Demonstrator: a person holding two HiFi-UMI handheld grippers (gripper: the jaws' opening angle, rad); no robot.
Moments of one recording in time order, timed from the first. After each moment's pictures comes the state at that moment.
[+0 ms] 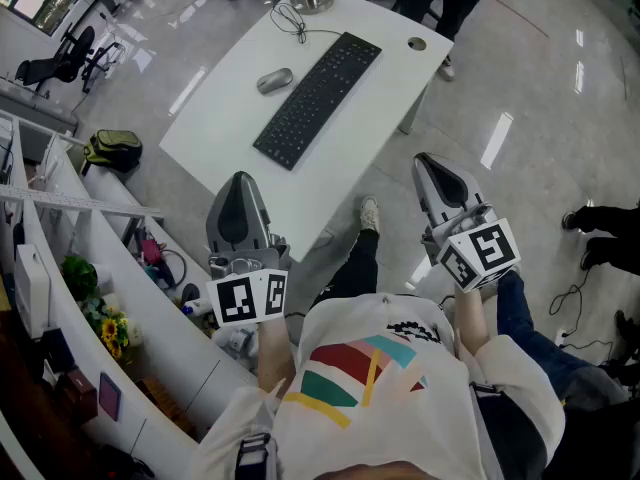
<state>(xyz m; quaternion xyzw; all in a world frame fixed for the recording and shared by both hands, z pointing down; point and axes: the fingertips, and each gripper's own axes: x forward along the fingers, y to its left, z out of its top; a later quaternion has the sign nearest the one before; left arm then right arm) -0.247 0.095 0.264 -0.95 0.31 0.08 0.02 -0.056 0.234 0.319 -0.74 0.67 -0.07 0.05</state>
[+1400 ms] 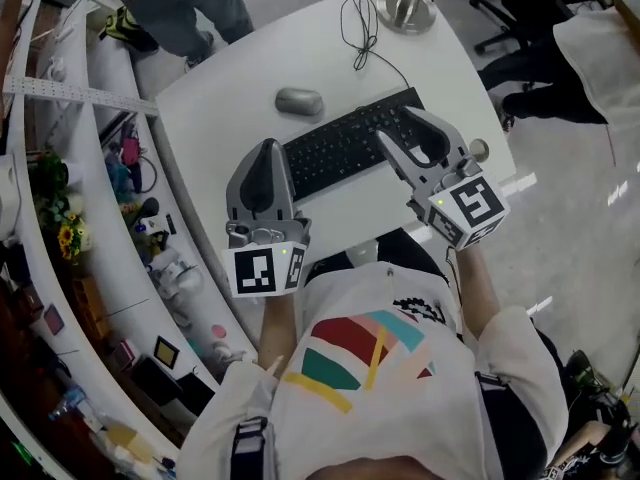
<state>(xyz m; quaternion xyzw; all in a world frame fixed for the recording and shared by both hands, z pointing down) -0.056 -0.108 0.303 -0.87 0.50 0.02 -0.02 0.094 -0.108 0.348 -0.46 0.88 -0.12 -0.05</state>
